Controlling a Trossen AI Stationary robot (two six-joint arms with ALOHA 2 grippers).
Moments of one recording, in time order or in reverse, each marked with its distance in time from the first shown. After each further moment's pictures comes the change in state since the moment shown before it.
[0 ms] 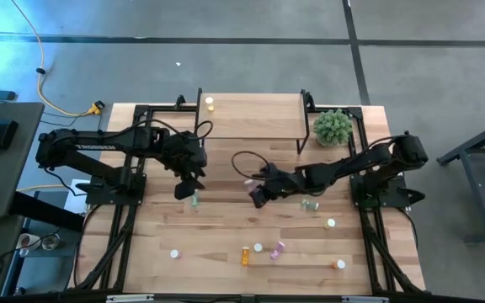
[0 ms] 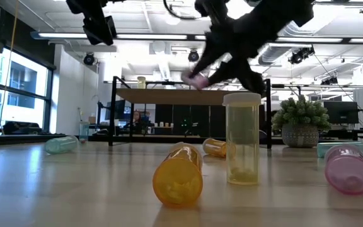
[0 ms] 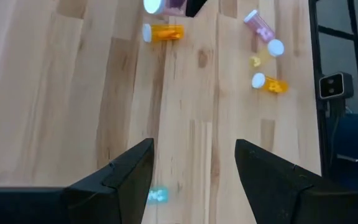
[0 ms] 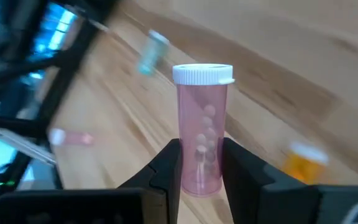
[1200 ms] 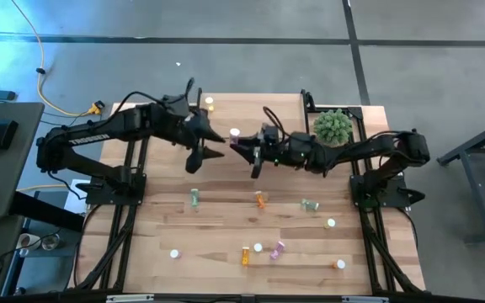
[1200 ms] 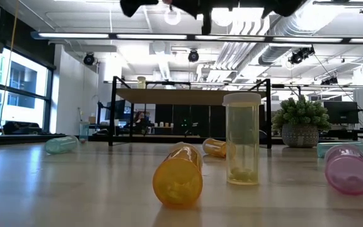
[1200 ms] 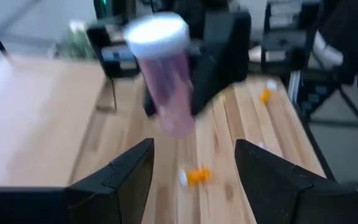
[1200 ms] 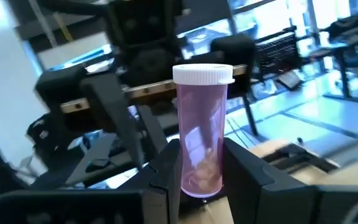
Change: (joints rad) left arm 0.170 0.000 0.157 0.331 0.030 0.144; right arm -0.189 -0.052 0.048 0.723 -0.025 -0.749
